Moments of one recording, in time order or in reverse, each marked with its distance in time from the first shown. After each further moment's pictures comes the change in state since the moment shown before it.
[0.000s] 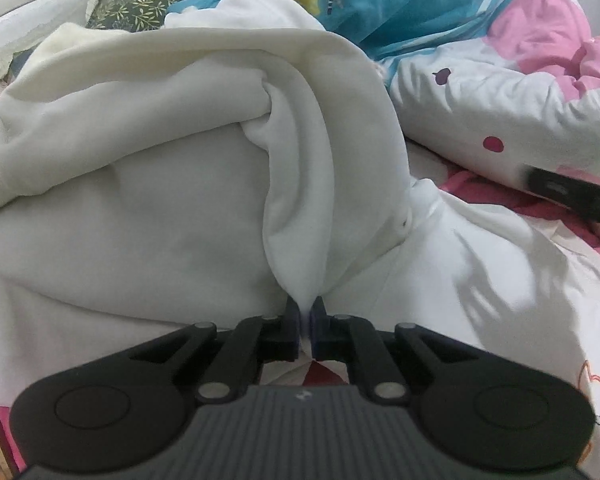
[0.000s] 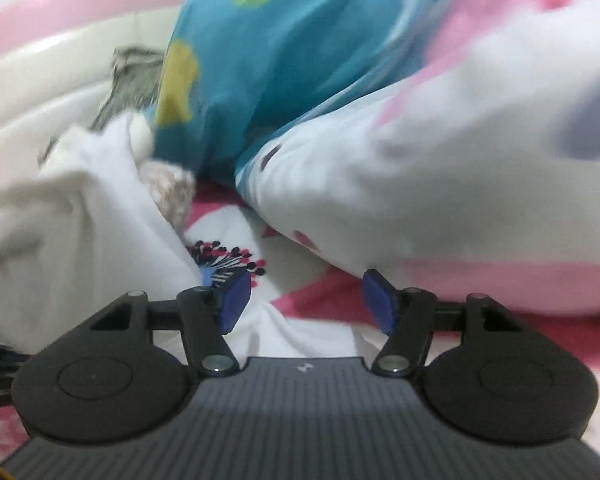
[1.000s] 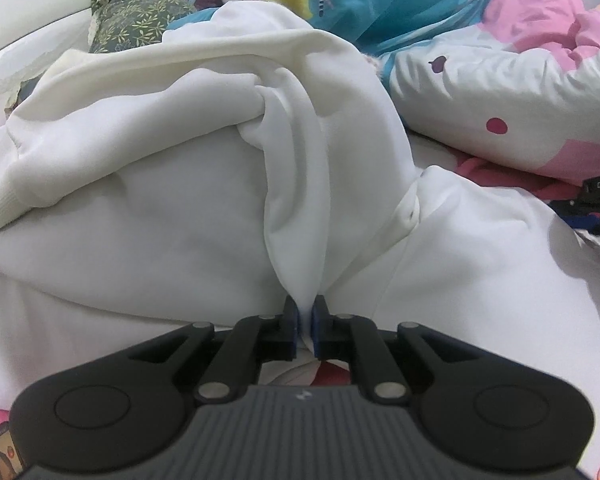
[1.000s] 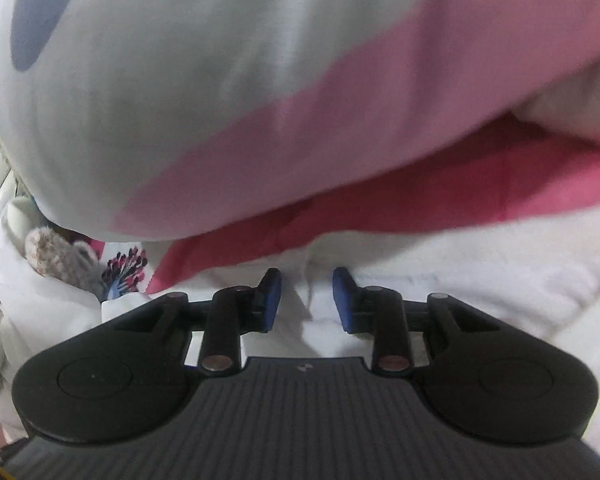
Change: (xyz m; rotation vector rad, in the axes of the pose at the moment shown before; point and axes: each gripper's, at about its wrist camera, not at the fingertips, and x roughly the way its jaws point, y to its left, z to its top) left arm 0.001 -0.011 -0.011 0.068 -0.036 0.072; right arm 0.039 -0.127 -0.023 0.514 0.244 -0.032
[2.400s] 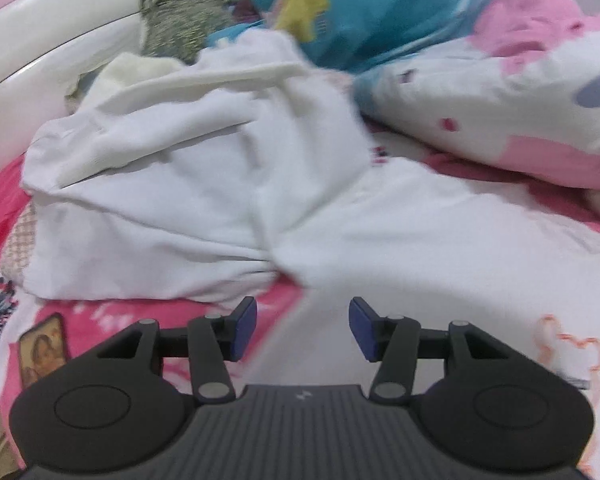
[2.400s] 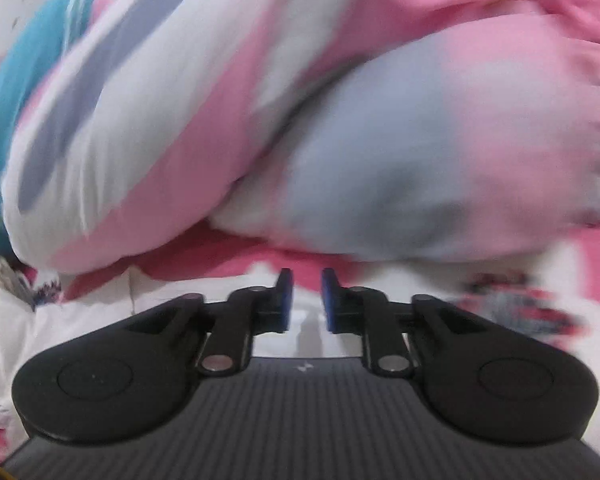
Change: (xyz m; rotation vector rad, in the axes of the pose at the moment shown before) left arm -0.092 -0.073 -0.026 -0.065 0.019 0.105; right arm -0.235 -0.138 -0.010 0.018 -0.187 -0.266
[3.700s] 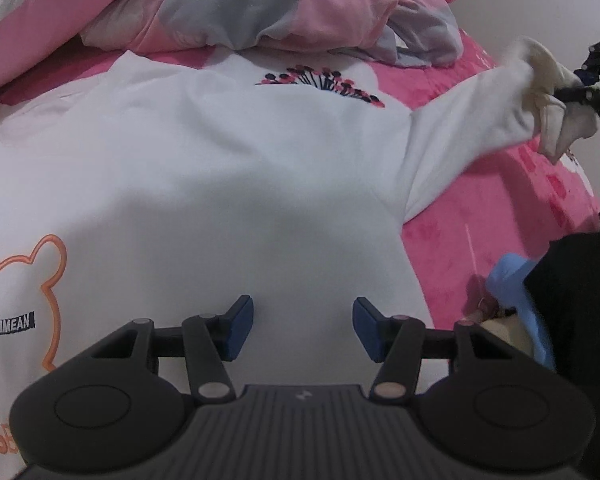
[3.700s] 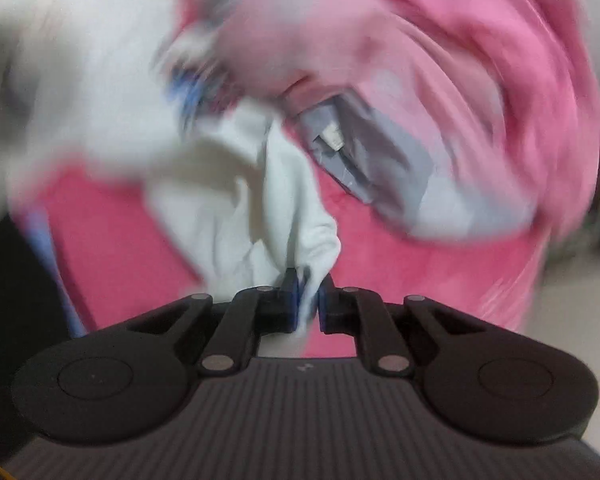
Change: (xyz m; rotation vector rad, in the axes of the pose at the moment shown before) left arm -0.038 -0.293 -0.103 0.614 0.306 -0.706; right arm -0.137 -0.162 -0.019 -1.348 0.395 -0.211
